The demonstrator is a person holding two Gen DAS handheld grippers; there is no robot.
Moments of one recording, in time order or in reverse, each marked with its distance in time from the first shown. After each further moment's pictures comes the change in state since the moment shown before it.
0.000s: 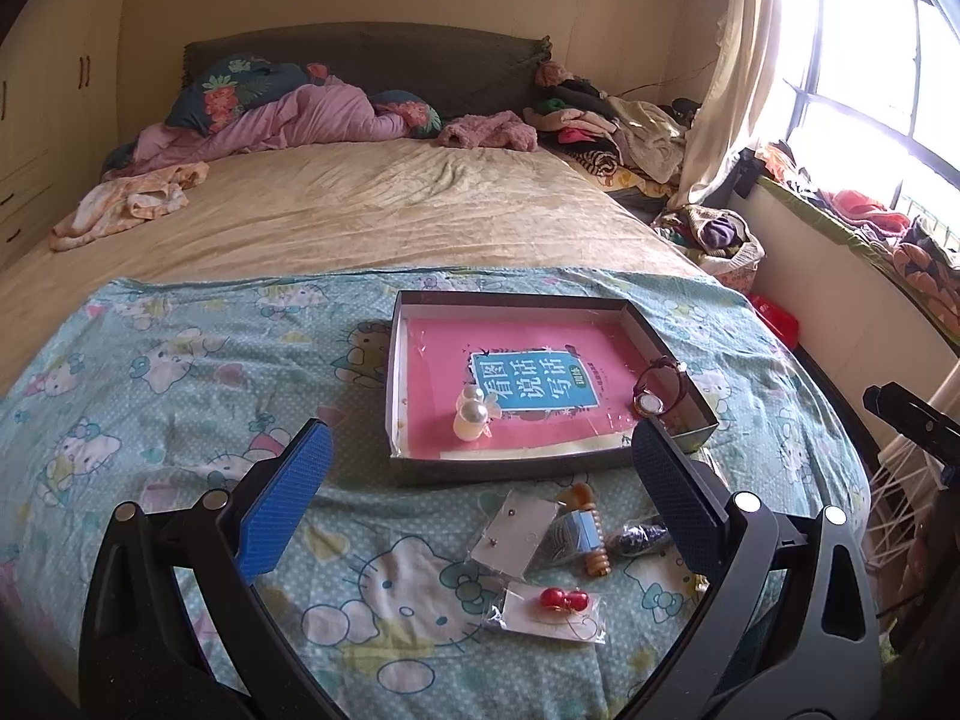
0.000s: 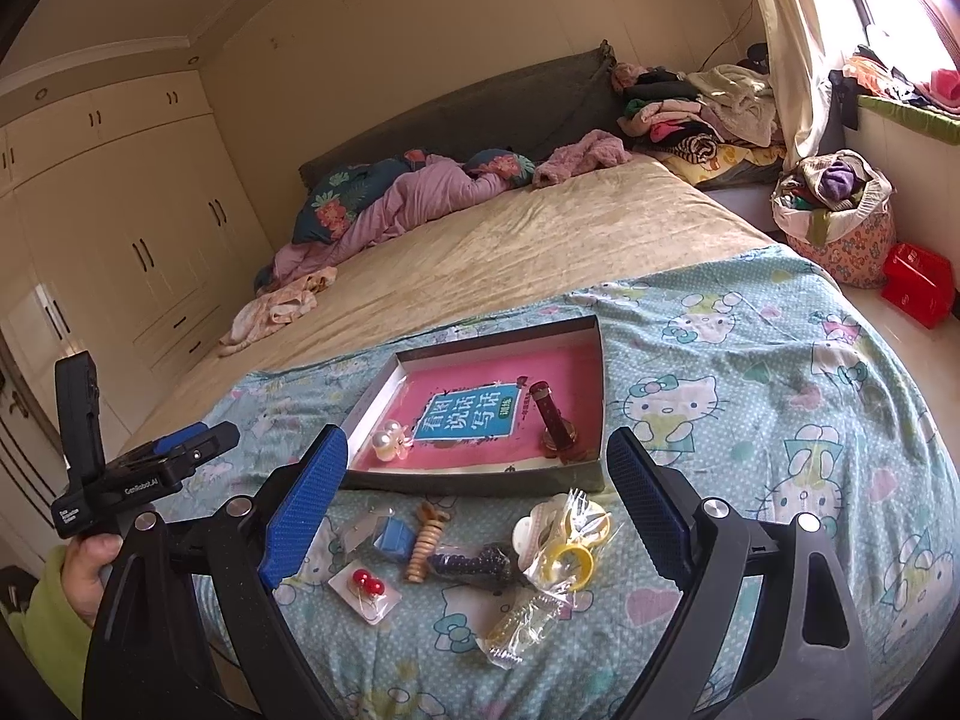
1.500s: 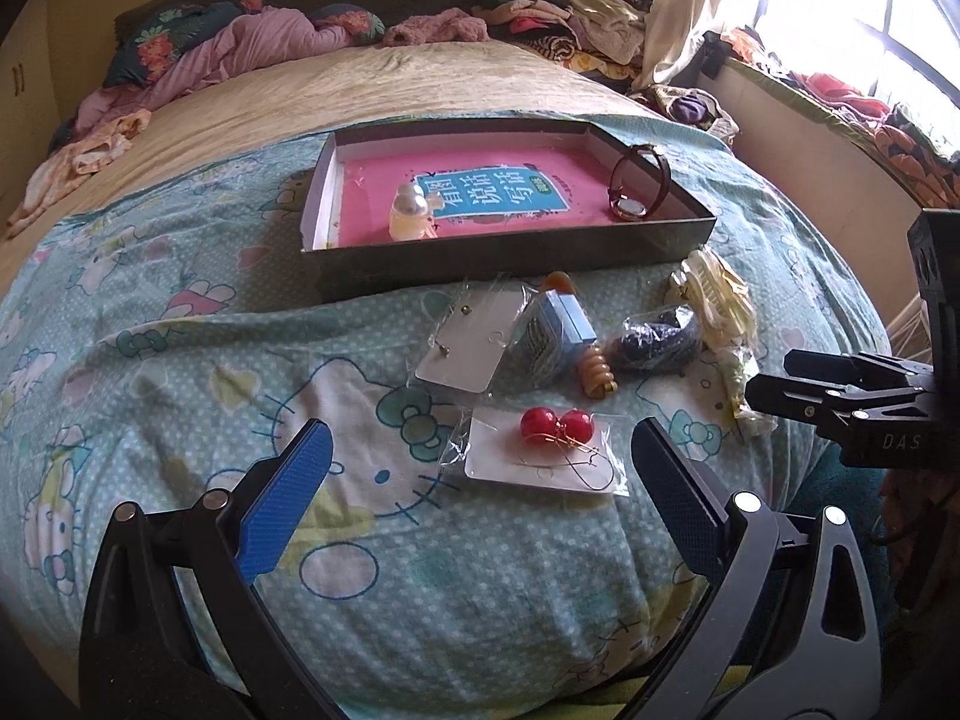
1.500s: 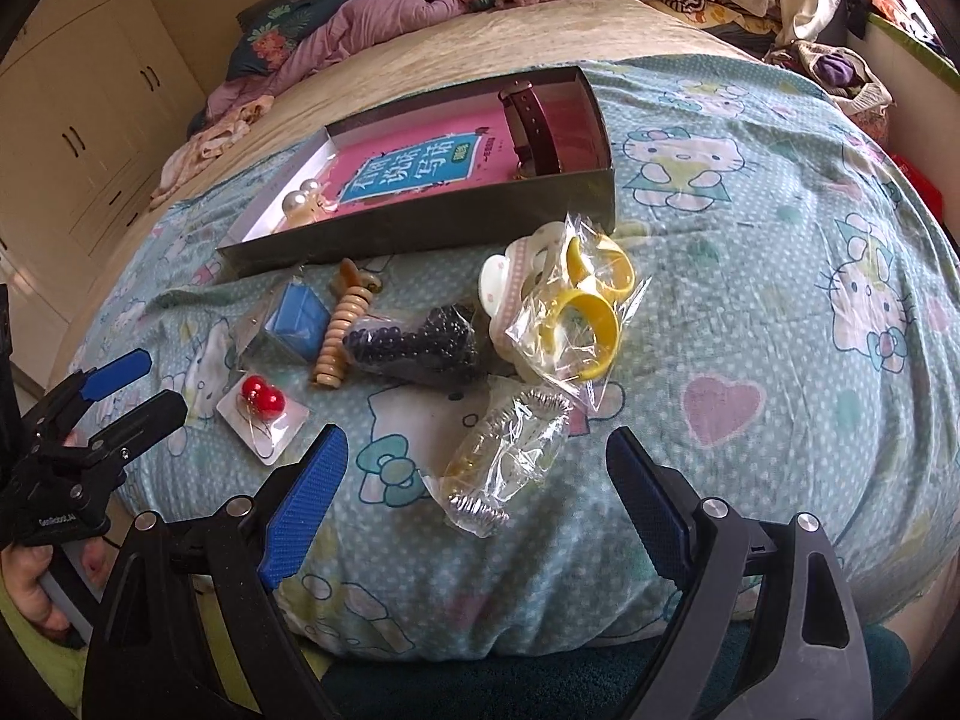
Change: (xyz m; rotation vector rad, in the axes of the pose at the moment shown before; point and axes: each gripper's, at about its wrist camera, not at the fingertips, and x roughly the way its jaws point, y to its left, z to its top) left arm 0.049 -0.026 -0.097 0.130 0.235 -0.038; right arm 0.101 -0.006 -0.106 0.007 0.438 -0.130
